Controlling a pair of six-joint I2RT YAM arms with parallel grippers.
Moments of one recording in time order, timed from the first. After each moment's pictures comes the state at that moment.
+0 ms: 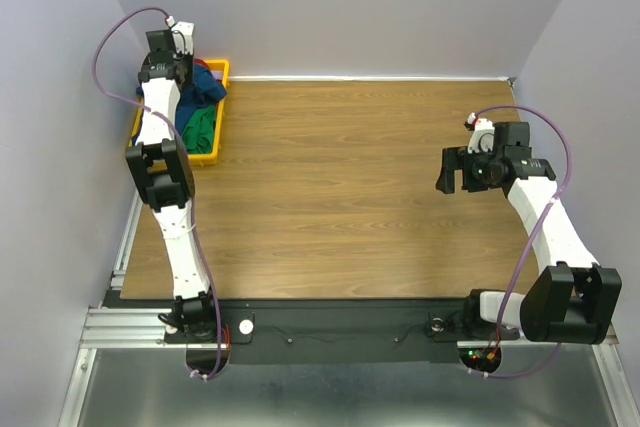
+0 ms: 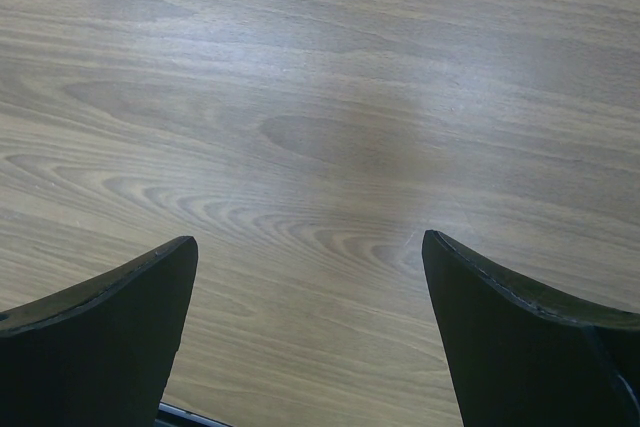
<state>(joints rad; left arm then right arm) 0.16 2.38 2.34 -0.54 0.06 0.23 -0.07 1.24 1.01 -0.68 -0.33 -0.11</state>
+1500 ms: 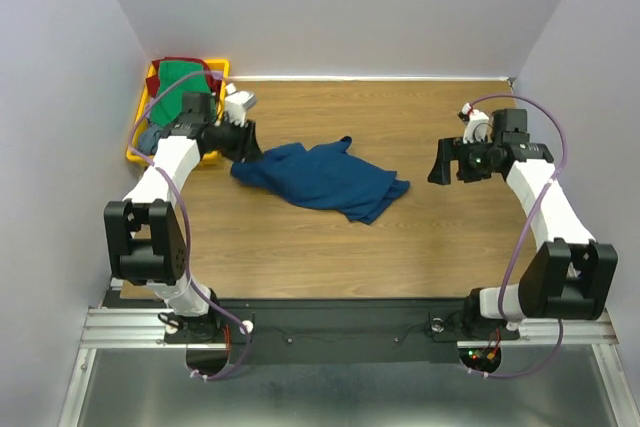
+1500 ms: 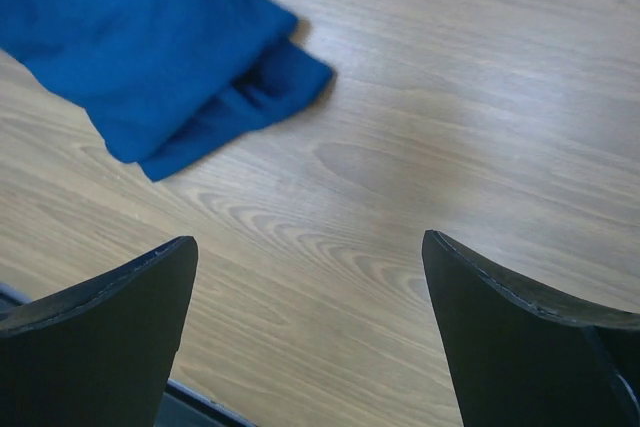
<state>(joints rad) -0.08 1.59 1.32 -0.53 0.65 0.21 -0.08 1.33 1.11 -0.72 -0.48 -0.13</state>
